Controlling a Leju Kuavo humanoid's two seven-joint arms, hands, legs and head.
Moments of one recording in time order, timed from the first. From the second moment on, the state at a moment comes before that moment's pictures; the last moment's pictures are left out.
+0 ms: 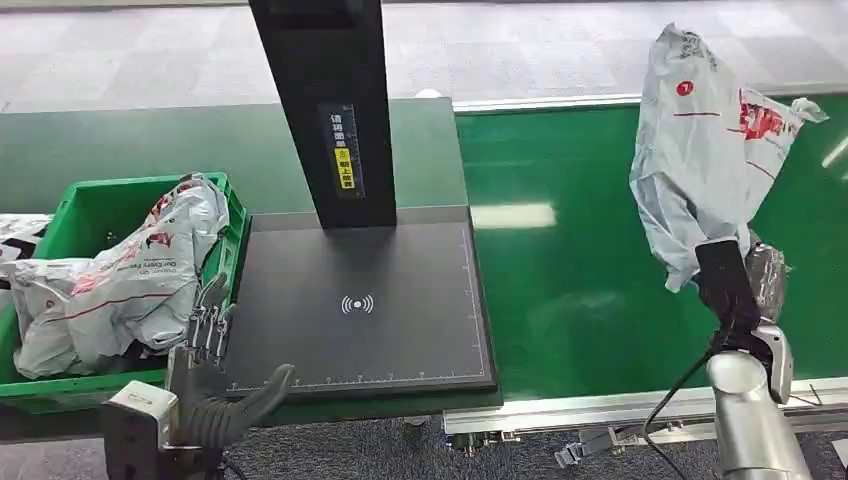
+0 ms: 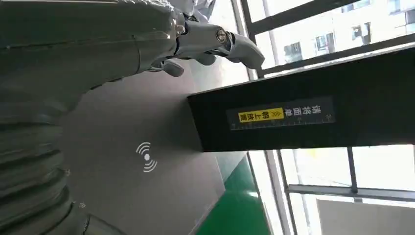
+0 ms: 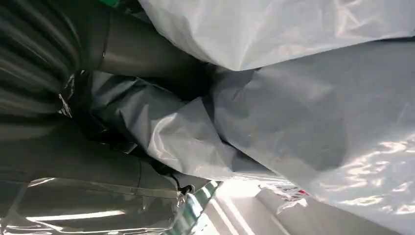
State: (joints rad) left arm 0.27 -0.05 -0.30 -1.88 -0.30 0.19 -0.21; right arm -0.23 -0.32 -0.20 -1.14 0.44 -0.39 -0.24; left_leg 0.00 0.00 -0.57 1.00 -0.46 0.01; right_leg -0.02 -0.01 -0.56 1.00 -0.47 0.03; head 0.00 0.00
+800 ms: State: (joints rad) left arm 0.25 -0.05 -0.30 -1.87 -0.26 0.22 -0.24; right arm -0.28 -0.26 0.55 -1.41 0.10 0.08 -0.15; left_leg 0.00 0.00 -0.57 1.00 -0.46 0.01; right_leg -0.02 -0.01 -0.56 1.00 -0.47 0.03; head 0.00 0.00
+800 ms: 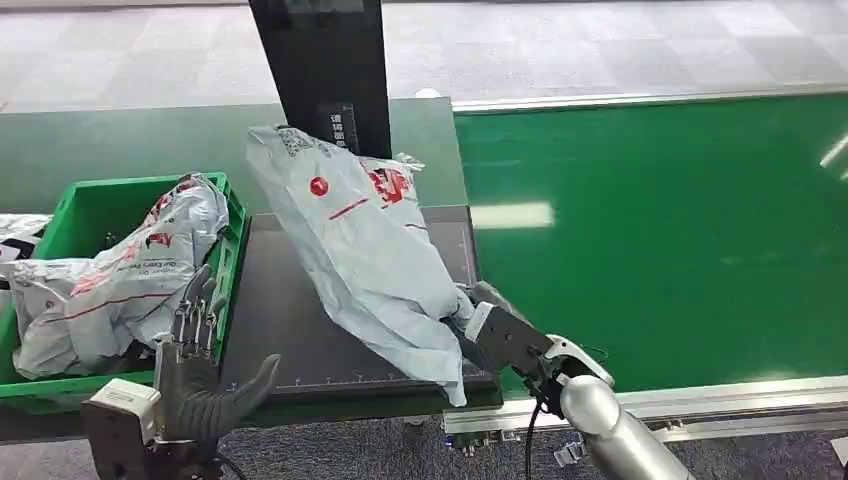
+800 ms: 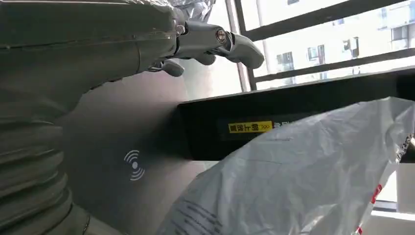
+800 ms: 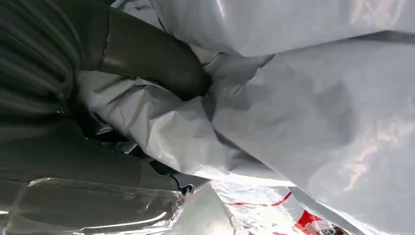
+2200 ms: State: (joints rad) left arm 0.23 -0.05 -0.29 -1.87 -0.29 0.21 -0.20; right arm -0.60 -0.21 0.74 -0.98 0.02 0.21 -0.07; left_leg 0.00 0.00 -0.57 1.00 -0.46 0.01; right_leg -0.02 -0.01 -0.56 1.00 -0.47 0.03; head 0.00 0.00
